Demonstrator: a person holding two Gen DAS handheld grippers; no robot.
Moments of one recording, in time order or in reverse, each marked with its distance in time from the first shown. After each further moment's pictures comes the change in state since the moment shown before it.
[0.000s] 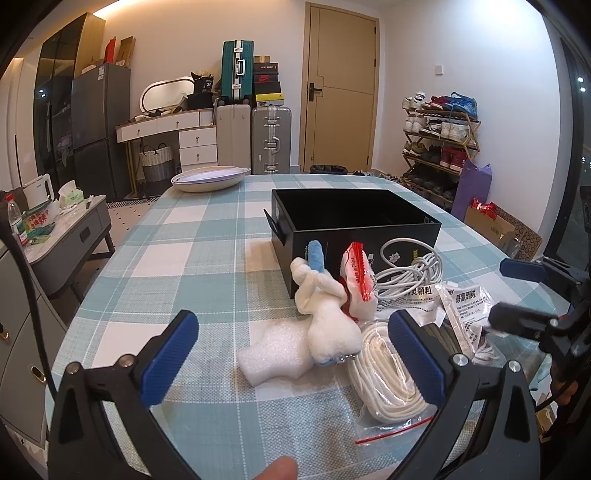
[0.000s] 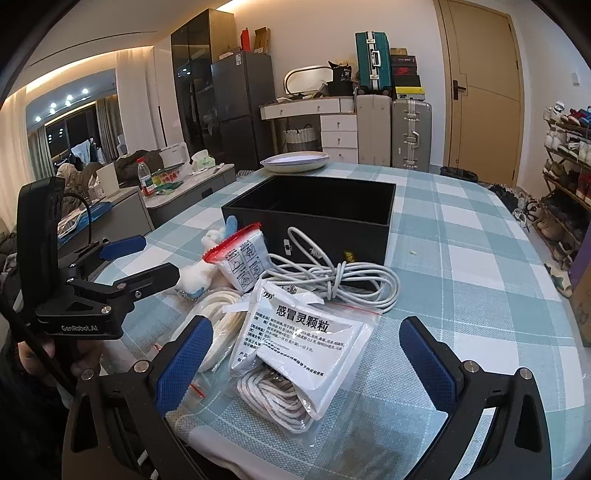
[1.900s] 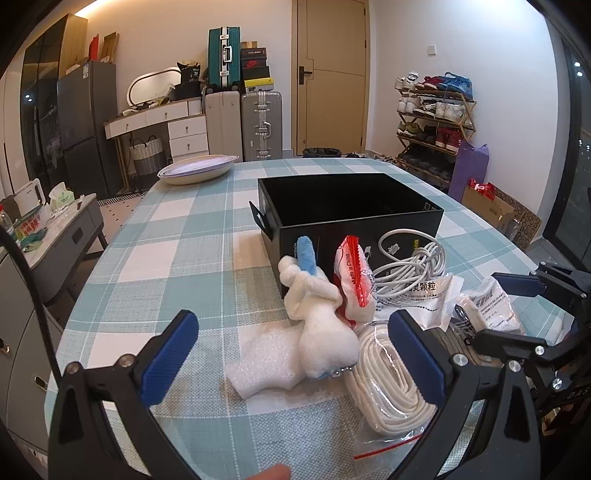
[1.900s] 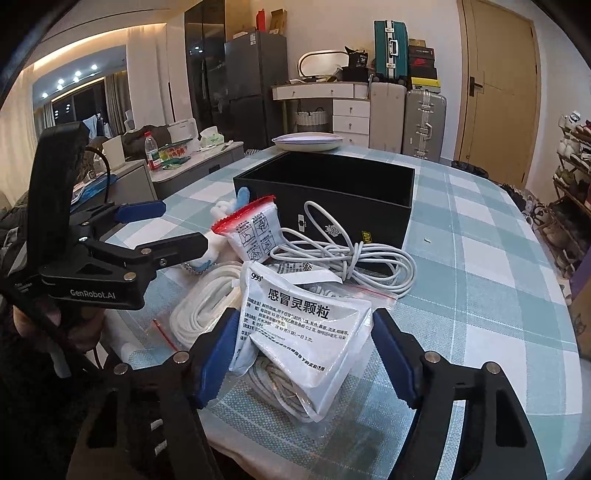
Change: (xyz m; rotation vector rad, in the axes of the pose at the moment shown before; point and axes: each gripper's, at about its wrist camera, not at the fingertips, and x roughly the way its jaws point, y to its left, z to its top) left arm 0.021 -0.007 0.010 0.050 0.078 -0.010; right arm 0.014 0.015 -0.007 -0.070 0.086 0.019
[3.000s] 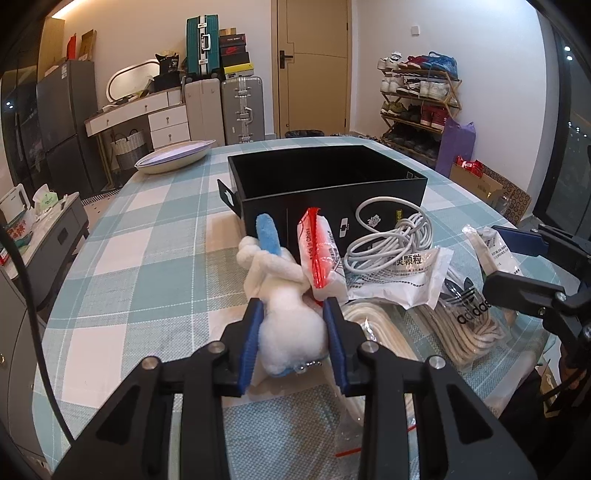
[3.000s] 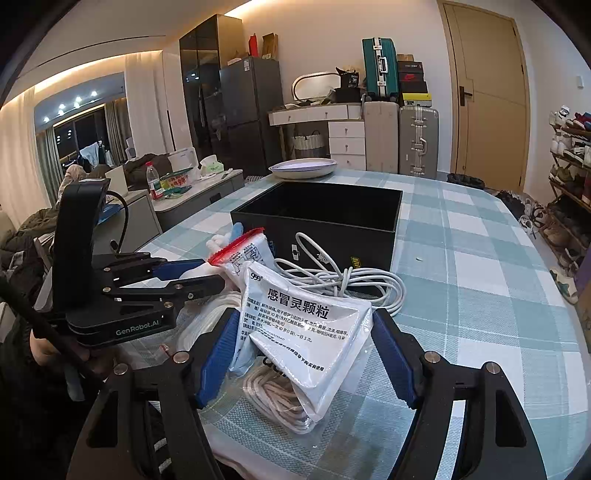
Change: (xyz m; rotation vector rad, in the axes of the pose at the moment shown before) left arm 0.014 -0.017 -0.009 0.054 0.065 -0.046; right arm -0.009 -0.012 0.002 0.057 -0.089 0.019
